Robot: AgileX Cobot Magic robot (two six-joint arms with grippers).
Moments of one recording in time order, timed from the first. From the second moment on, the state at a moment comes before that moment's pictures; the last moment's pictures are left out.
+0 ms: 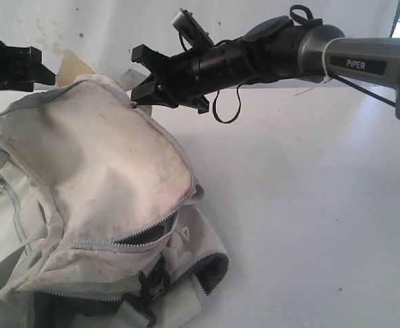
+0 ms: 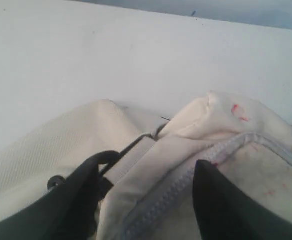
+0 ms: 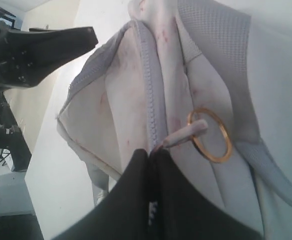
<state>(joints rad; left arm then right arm) 0.12 2.05 -1.66 -0.85 0.80 0.73 0.46 2.19 -1.79 1.22 0.78 -0.53</state>
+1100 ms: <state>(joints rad) 0.03 2.15 -1.71 -0.96 0.93 0.95 0.46 2.19 -1.79 1.19 0.84 -0.53</state>
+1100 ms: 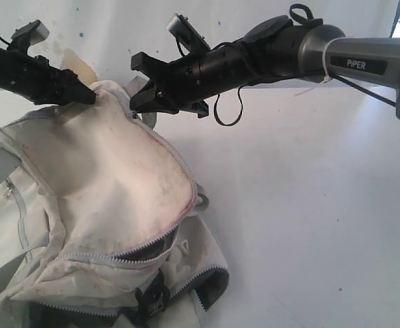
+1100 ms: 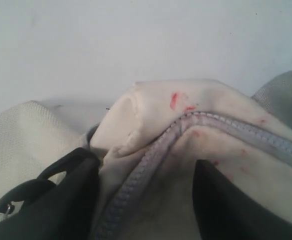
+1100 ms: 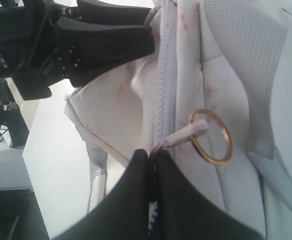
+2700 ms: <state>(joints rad) 0.24 2.07 -1.71 -0.75 1.08 0.30 0.41 2.09 -1.79 0.87 1.05 -0.20</state>
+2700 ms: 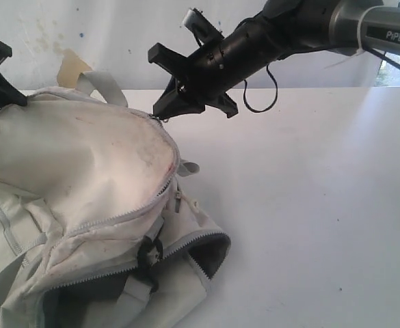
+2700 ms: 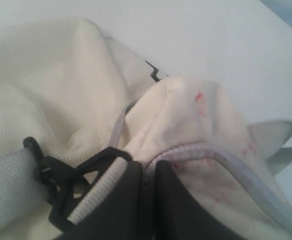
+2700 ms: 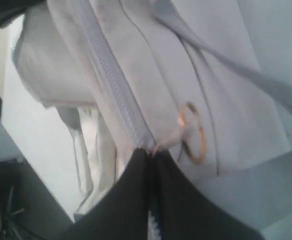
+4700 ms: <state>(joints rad) 0.23 2.03 -1.71 -0.59 1.12 0.16 0.41 2.07 -1.80 0.60 1.08 -0.02</state>
